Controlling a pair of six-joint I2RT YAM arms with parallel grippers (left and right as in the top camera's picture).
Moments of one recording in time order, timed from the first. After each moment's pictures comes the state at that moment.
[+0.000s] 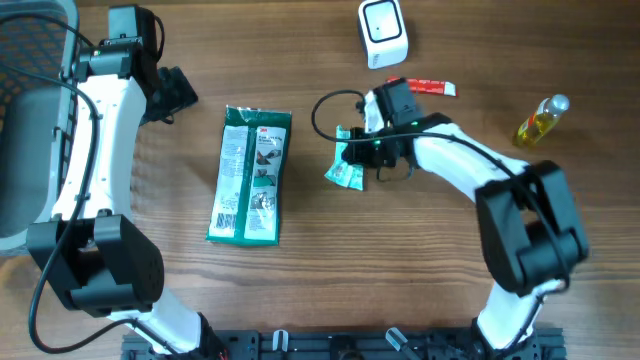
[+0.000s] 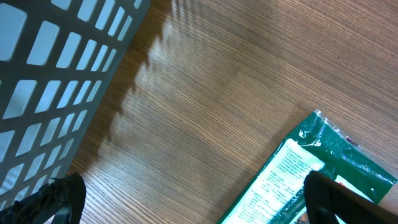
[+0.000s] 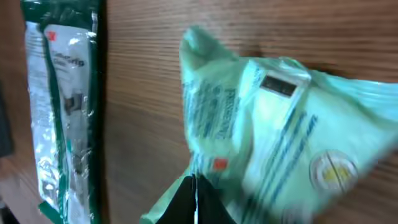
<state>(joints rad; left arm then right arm) 0.07 1.83 1.67 -1.11 -0.24 -0.45 0.40 1.96 1.18 -0.36 -0.47 0.46</state>
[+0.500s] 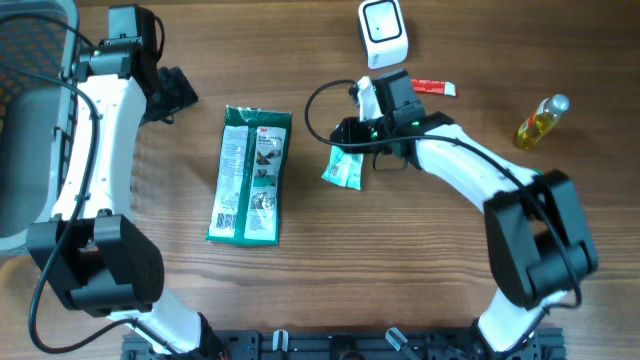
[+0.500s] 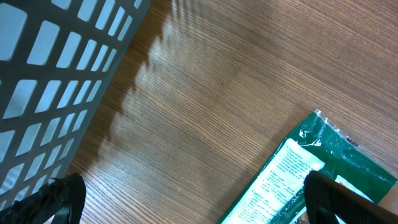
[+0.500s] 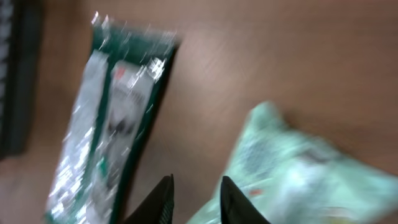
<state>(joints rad) 0.07 1.83 1.67 -1.11 -0.24 -0.45 0.41 1.88 1.18 -0.24 -0.40 0.36</state>
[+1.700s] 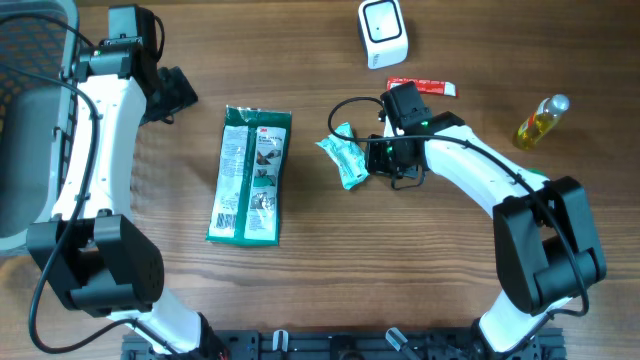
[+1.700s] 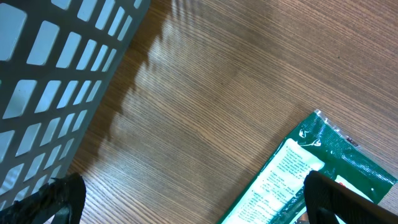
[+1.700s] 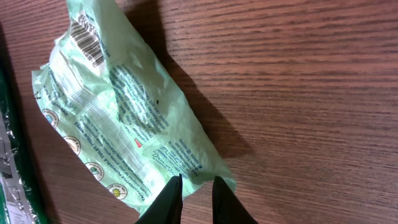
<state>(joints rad) 0.07 1.83 1.67 -1.11 -0.24 -0.45 0.38 1.85 1.16 -0.60 -0.25 0.51</state>
